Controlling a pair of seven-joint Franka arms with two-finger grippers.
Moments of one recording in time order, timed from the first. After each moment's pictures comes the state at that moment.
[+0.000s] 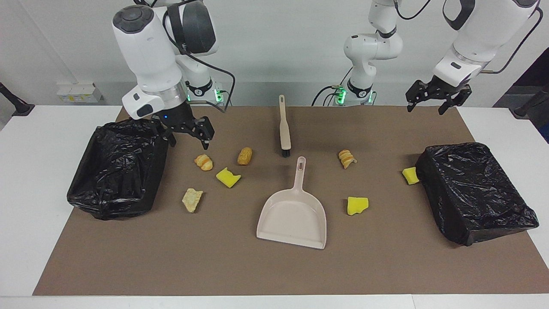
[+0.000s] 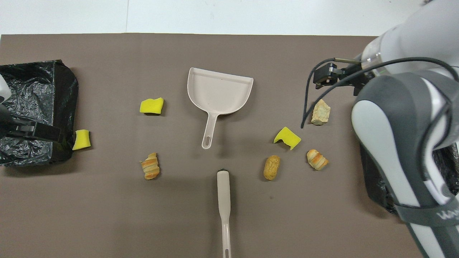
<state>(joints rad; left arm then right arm) -0.06 -0.08 -0.01 -1.68 -0.04 1.55 0.09 0.23 0.28 -0.02 -1.35 0.04 1.71 0.40</state>
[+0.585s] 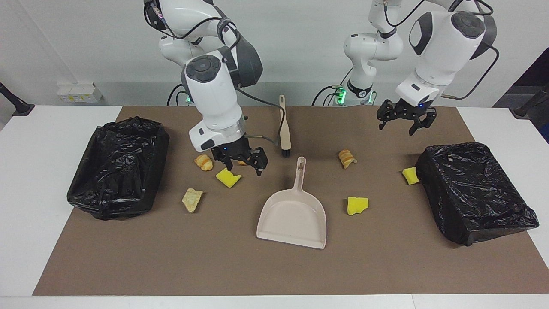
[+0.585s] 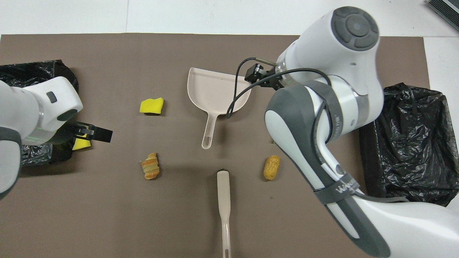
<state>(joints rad) -0.18 -0.11 -0.03 -1.93 -0.06 1.86 0.09 0.33 0.45 0.08 -1.31 0.14 1.87 0.73</state>
